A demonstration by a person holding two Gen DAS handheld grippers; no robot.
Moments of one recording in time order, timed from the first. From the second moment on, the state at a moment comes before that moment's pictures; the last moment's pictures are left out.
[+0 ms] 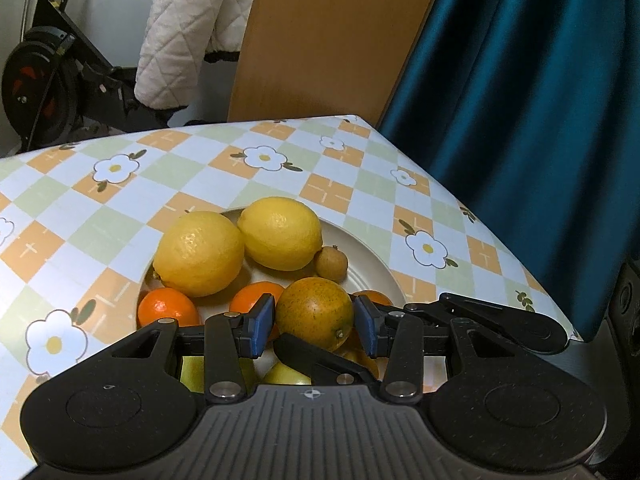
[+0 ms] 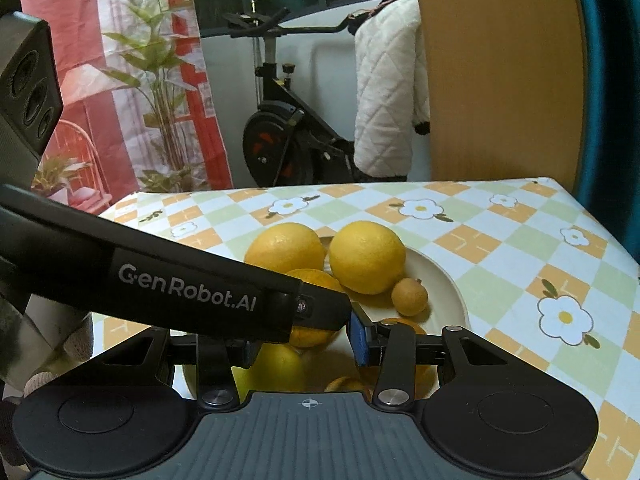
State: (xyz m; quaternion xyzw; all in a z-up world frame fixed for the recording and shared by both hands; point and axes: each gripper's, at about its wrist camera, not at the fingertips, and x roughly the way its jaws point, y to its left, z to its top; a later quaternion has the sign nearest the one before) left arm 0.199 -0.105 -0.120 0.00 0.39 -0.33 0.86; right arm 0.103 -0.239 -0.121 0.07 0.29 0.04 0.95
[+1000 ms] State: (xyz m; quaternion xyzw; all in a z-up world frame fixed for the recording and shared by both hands) left arm 0.194 -0.104 -0.117 0.02 0.37 -0.31 0.88; right arm 0.105 -0.239 -0.122 0.07 0.29 0.04 0.95
